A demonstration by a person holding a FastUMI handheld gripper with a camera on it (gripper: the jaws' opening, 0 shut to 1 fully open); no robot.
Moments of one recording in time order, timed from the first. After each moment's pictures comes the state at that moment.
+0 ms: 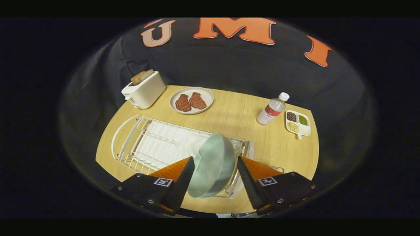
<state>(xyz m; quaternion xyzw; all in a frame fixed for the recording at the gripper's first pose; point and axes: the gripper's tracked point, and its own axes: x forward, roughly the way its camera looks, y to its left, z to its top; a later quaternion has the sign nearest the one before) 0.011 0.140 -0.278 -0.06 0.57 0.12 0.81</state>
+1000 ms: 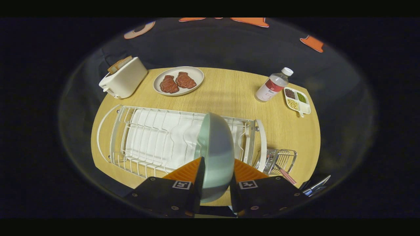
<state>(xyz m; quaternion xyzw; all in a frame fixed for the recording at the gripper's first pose) -0.015 0.146 -0.311 -0.06 0.65 0.04 0.76</state>
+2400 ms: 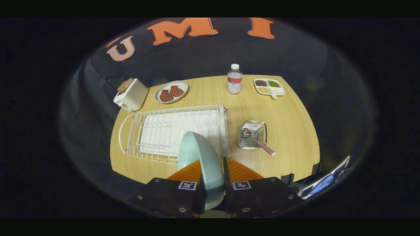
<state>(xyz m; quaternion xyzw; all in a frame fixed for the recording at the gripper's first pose) -0.111 0.068 -0.232 0.07 0.61 0.02 0.79</state>
